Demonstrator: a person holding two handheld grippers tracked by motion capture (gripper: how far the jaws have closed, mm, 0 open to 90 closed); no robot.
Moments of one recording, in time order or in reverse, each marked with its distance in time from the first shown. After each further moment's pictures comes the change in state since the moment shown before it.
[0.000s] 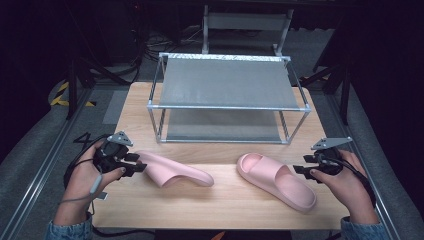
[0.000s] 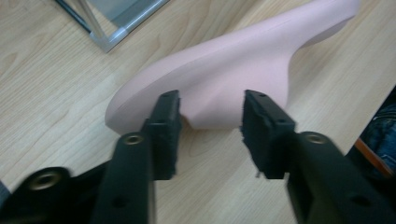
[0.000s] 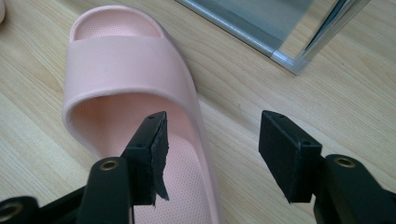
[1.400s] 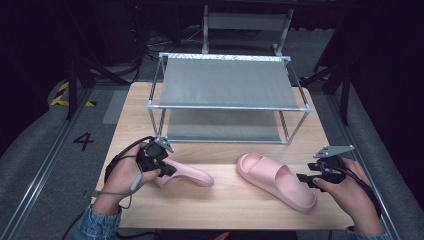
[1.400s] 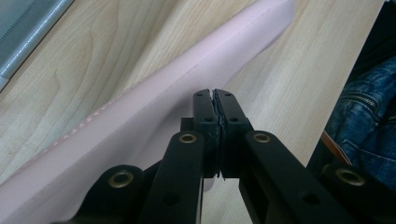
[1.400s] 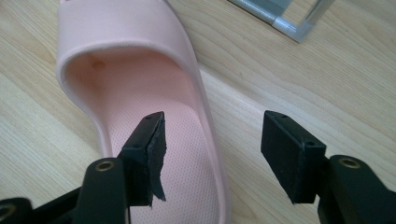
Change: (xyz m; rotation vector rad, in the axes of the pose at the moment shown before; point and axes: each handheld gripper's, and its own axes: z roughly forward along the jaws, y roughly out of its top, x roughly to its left) left arm -0.040 0.051 0.063 0.162 -0.143 0.153; right arm 0.005 -0.021 -0.003 0.040 -0.016 0.016
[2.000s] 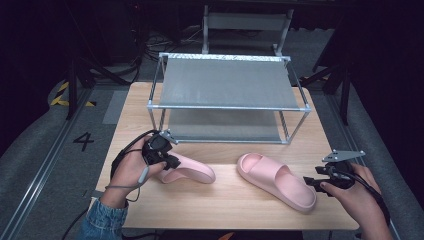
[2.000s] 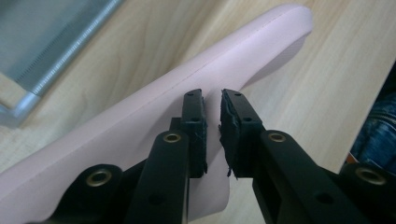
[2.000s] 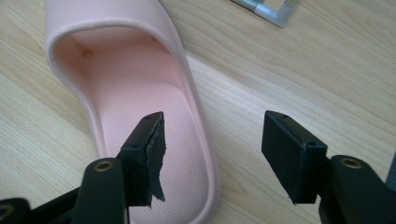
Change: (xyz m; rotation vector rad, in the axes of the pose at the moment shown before) left arm 0.010 0.017 0.003 -0.062 0.070 -0.032; right arm -0.004 -0.017 -0.013 -0.012 -0.034 0.039
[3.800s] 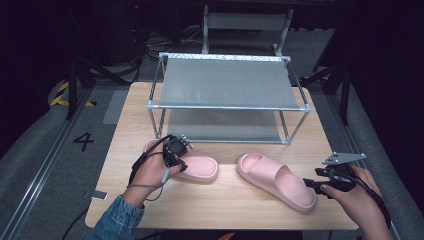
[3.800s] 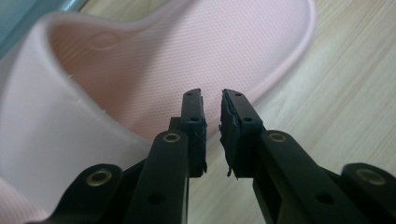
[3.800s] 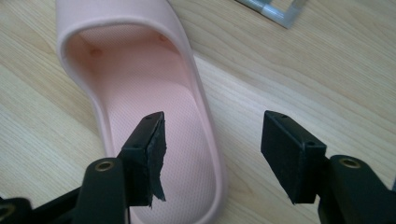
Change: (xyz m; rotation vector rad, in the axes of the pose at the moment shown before) left arm -0.007 0.009 0.047 0.172 0.082 -0.069; right arm 0.005 -0.001 0.001 -0.010 0.013 -0.012
